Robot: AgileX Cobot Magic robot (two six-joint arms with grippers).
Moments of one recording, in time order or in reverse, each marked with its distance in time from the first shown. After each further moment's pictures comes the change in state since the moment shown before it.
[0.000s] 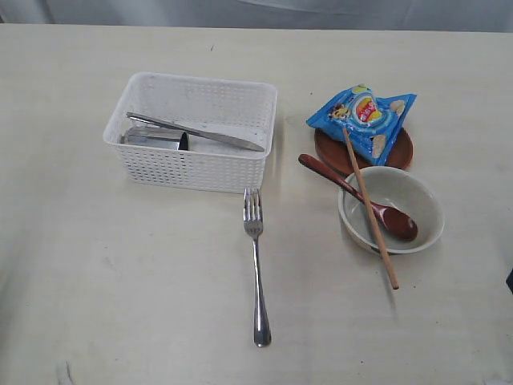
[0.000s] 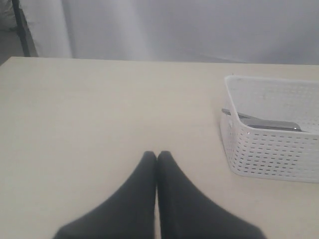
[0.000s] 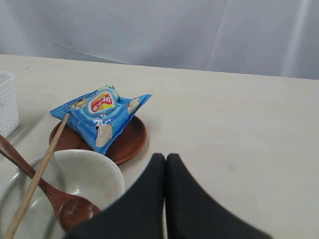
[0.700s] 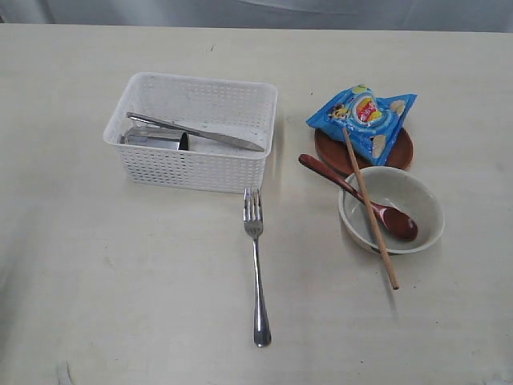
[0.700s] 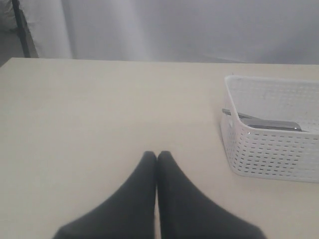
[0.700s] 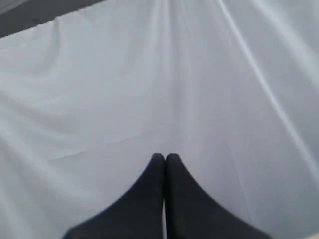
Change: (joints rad) left arm 0.000 -0.002 0.000 0.000 0.000 0.006; right arm -0.001 0.000 -0.124 0.311 -0.546 0.170
